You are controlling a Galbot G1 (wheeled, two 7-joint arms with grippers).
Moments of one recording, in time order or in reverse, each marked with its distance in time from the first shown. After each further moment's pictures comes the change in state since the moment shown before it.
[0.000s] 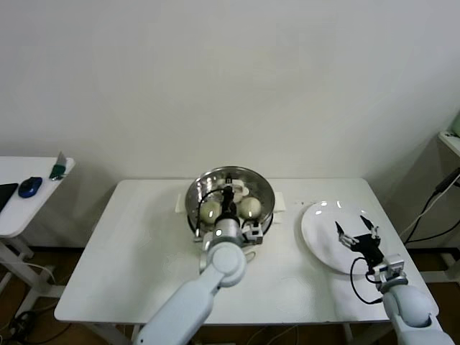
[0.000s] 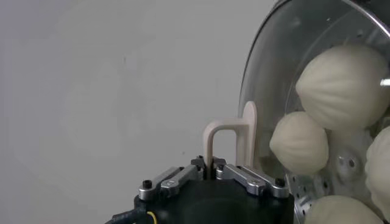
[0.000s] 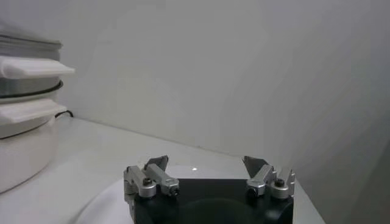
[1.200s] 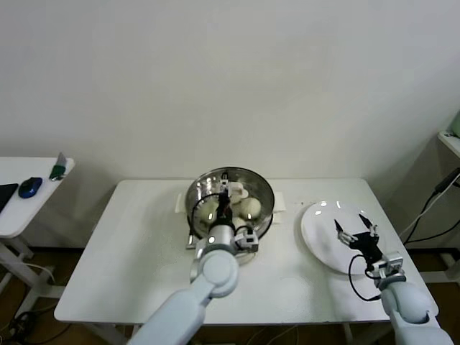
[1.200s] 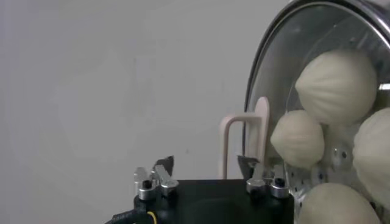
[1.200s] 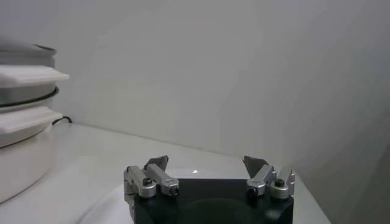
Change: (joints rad) left arm 0.060 0.067 -0.003 -0.131 -0.042 0.000 0.017; right arm 0.027 0.012 -0.001 -0.011 0.024 -0.028 -0.010
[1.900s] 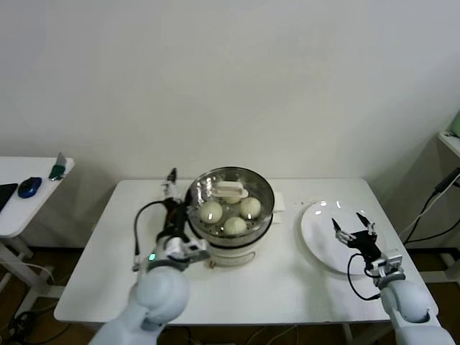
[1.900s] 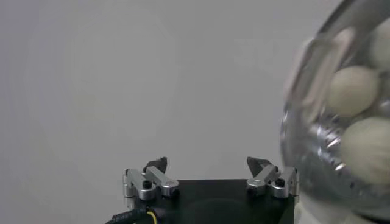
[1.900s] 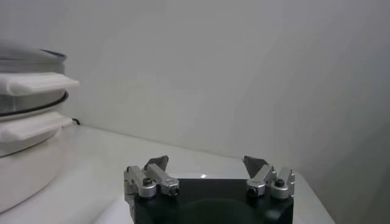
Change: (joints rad) left arm 0.237 0.173 -0.257 -0.330 -0.388 0.000 -0.198; right arm -0.011 -0.013 -0.009 0.036 0.012 -0.017 -0.004
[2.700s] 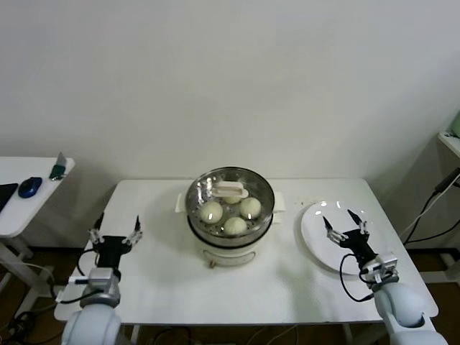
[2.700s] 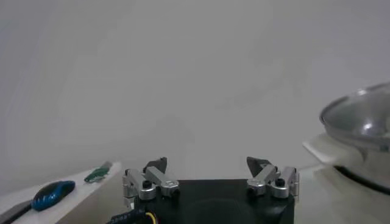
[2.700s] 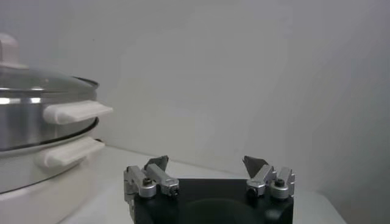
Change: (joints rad) left arm 0.367 -0.143 -0.548 0.071 -0.937 -0.565 -0.219; right arm -0.032 0.029 -0.005 0.073 0.002 0.032 -0.020
